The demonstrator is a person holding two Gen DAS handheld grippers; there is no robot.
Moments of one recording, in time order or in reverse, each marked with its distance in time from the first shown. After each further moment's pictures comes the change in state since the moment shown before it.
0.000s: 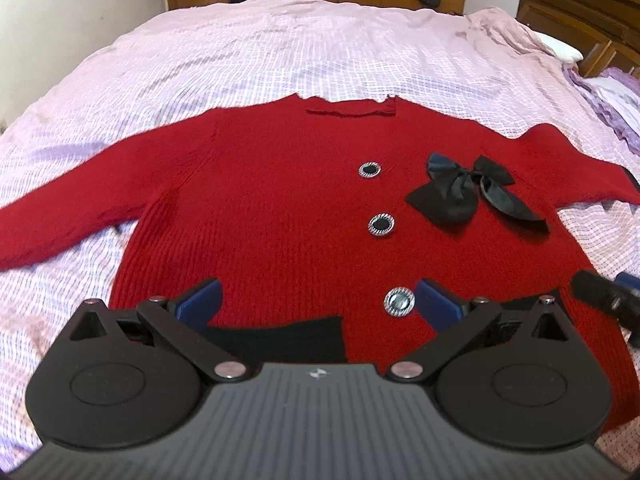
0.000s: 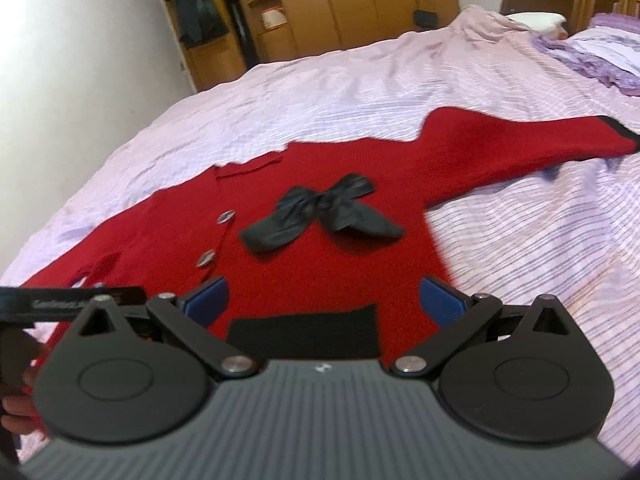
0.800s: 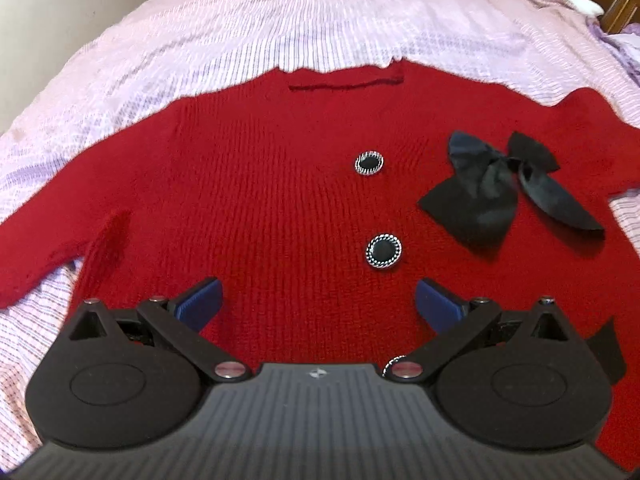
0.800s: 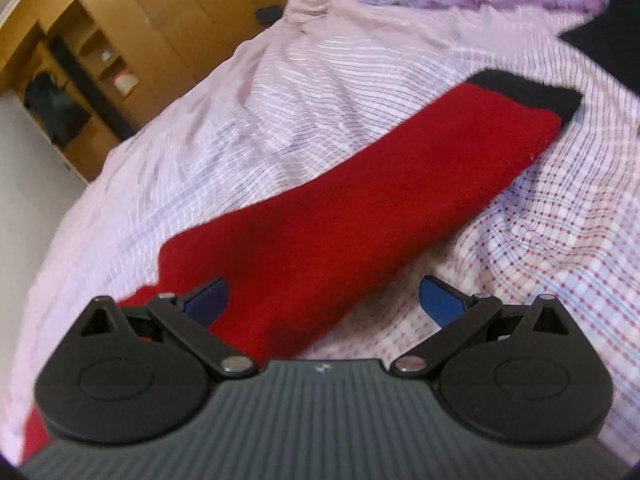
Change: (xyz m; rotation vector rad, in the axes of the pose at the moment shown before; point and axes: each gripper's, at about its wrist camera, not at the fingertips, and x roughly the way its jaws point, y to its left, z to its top) left arm 0.084 -0.027 0.032 0.055 0.117 0.076; right arm 0.118 -0.220 0.093 0.489 -0.012 -0.146
